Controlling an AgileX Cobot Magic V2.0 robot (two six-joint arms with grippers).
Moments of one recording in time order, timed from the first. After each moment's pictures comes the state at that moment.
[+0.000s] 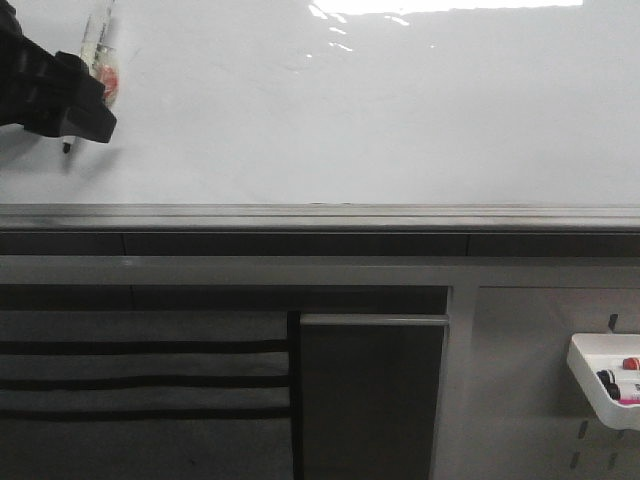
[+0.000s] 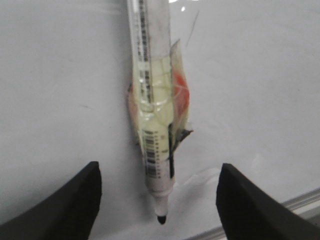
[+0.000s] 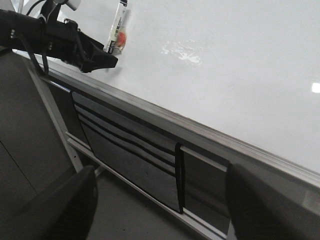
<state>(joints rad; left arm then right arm) -0.32 1.44 -0.80 0.00 0.00 0.11 0.04 0.34 -0.61 0.83 0.85 -0.78</state>
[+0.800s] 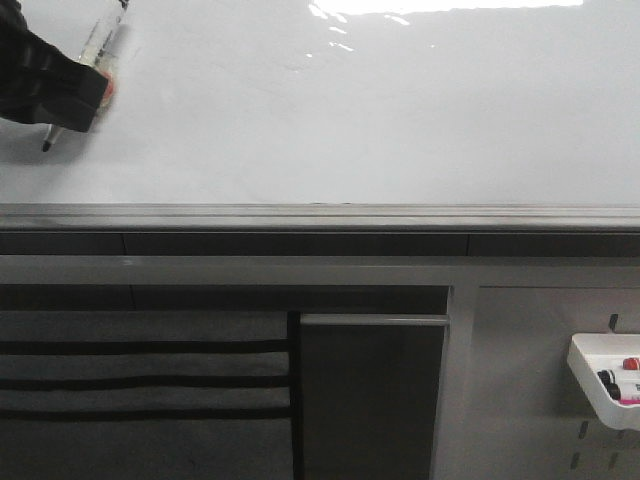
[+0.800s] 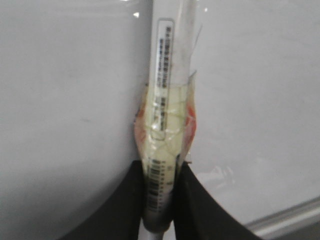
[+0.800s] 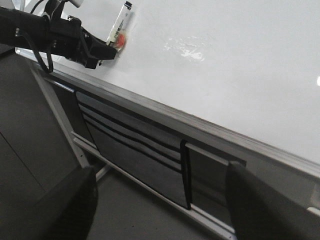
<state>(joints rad) -0.32 1.42 -0.82 0.01 0.05 0.11 0.04 0.35 -0.61 0.83 0.87 -0.74</state>
